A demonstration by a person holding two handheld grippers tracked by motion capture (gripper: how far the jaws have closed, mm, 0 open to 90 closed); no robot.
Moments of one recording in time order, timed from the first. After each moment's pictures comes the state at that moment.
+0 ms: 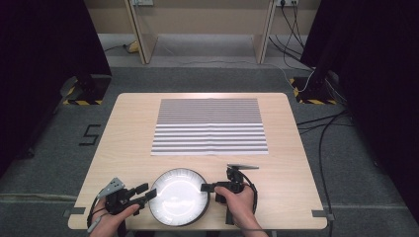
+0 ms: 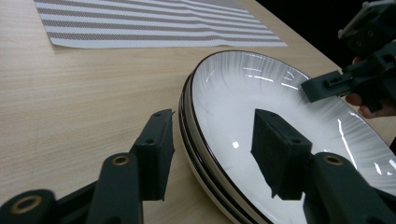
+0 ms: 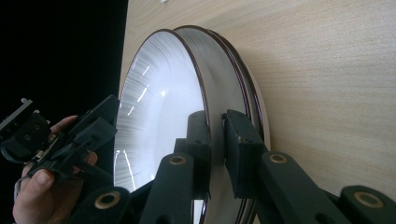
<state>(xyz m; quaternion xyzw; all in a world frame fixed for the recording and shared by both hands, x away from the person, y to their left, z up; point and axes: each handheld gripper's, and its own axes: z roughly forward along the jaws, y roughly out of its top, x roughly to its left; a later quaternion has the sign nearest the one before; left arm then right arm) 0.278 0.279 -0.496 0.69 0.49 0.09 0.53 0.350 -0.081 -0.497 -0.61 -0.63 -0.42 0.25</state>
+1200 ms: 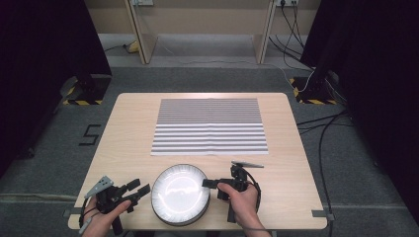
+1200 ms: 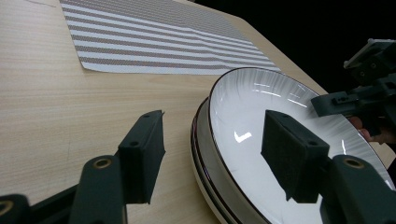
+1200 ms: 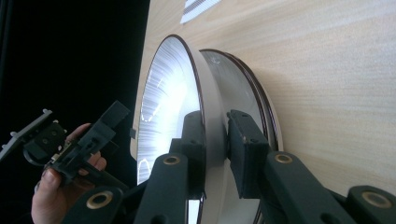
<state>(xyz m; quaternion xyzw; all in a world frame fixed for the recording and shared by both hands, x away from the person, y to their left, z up) 0.275 0.293 -0.485 0.65 0.51 0.10 0.56 0.350 -0.090 -0.483 -0.61 -0.61 -0.45 0.24</state>
